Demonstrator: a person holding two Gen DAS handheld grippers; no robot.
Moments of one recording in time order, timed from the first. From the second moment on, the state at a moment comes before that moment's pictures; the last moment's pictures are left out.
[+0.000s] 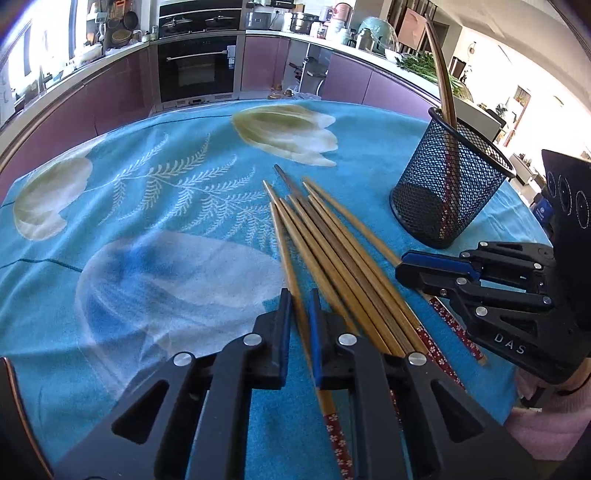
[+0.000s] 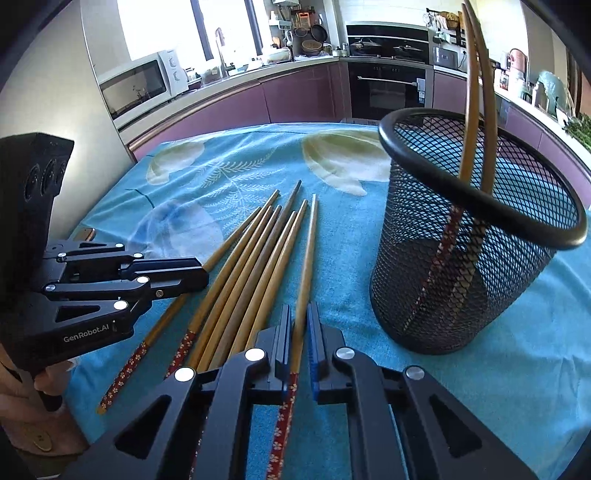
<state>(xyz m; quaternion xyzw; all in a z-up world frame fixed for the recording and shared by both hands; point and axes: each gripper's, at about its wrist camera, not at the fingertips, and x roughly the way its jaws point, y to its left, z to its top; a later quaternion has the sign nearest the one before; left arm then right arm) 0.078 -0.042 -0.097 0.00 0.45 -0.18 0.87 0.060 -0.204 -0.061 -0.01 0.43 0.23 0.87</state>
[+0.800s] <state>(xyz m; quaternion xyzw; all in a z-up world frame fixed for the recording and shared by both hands) 0.076 -0.042 -0.100 0.00 0.47 -0.21 0.86 0.060 -0.192 -0.060 -0.04 0.44 0.26 0.86</state>
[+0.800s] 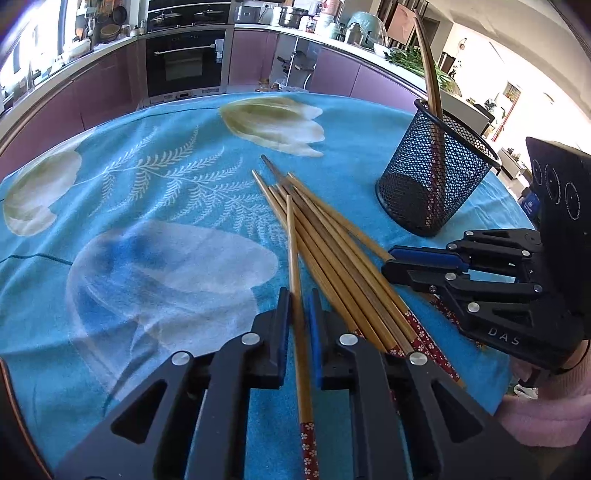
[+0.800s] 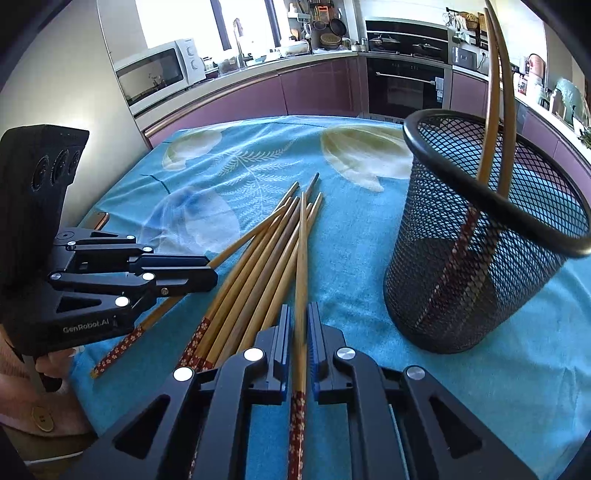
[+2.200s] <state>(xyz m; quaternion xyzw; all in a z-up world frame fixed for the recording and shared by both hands) 0.091 -0.077 0.093 -0.08 0.24 -0.35 0.90 0.045 -0.291 0.095 0.03 0.20 0.23 0.95</state>
